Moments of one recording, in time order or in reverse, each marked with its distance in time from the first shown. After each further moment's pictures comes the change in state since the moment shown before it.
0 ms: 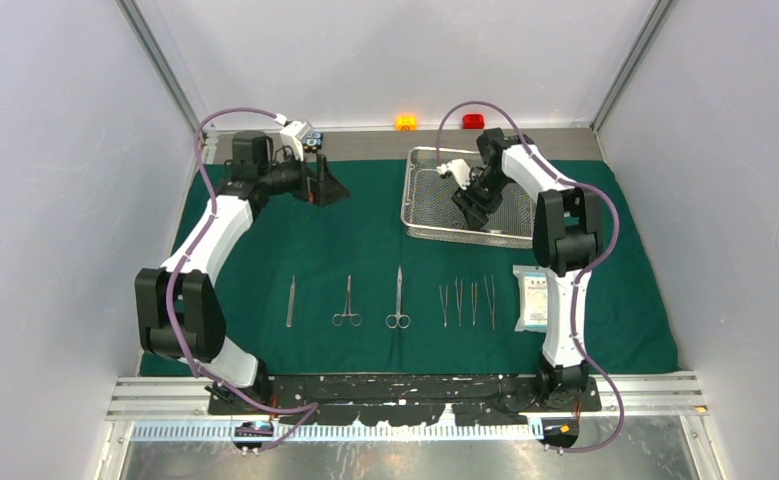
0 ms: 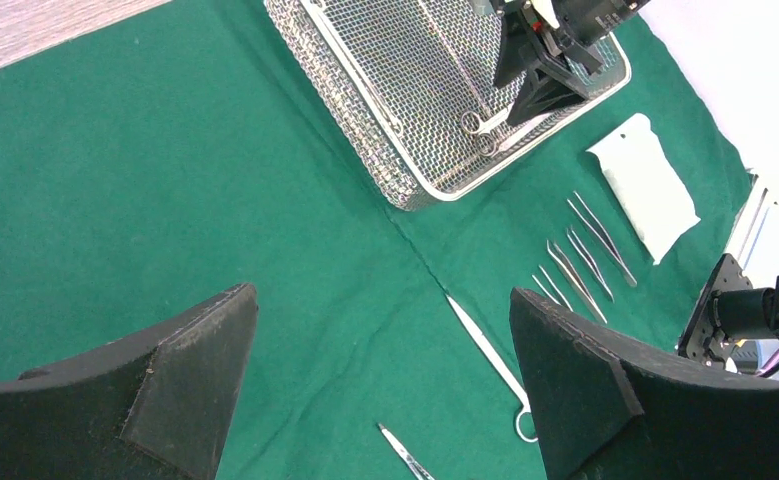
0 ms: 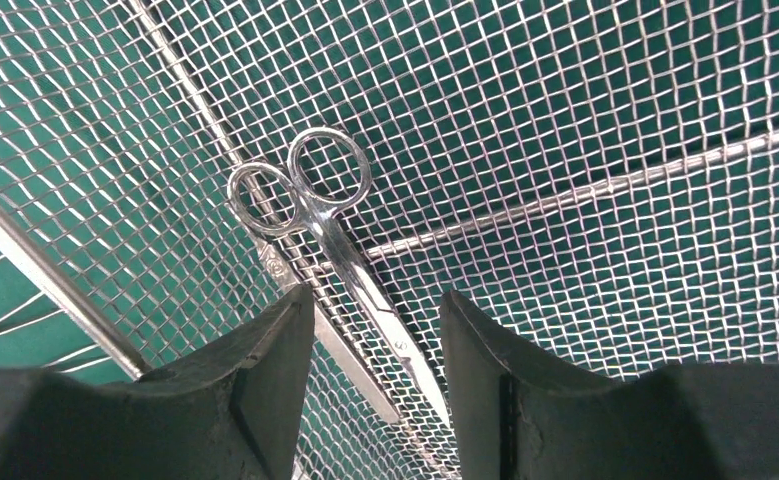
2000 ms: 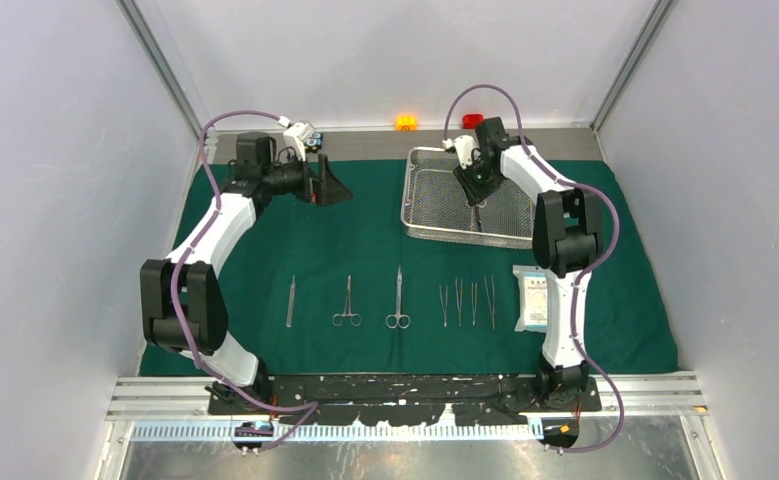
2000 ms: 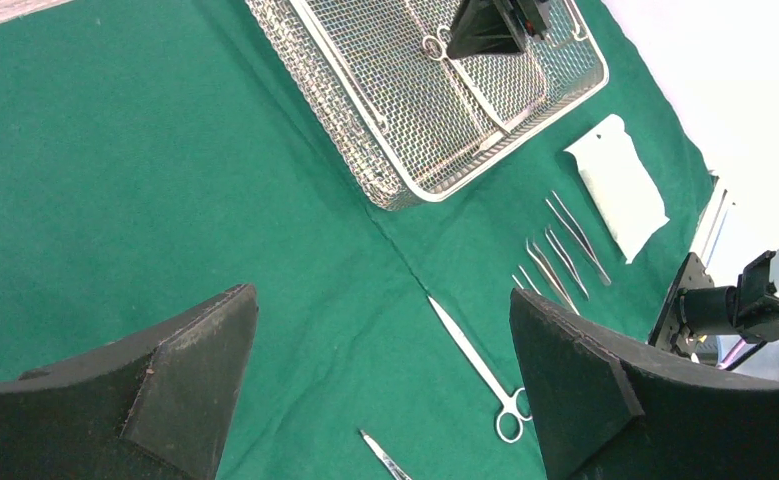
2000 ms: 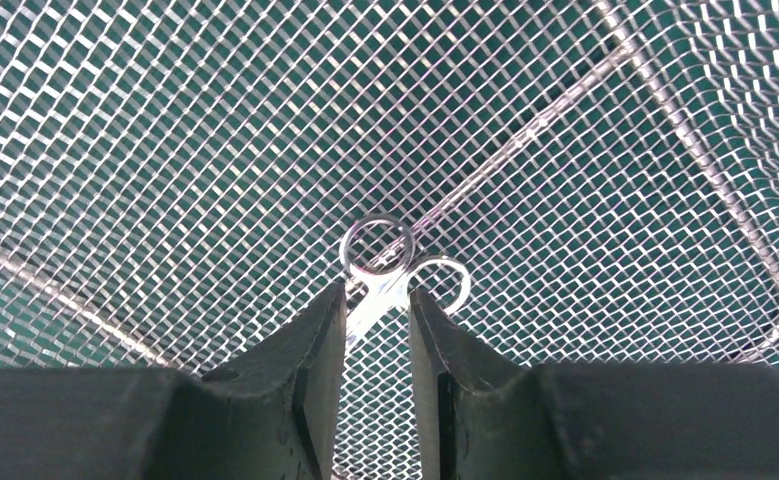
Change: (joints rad) left arm 0.000 0.047 0.000 0.031 0.044 -0.049; right arm 0.013 -0.024 -0.031 0.305 0.163 0.304
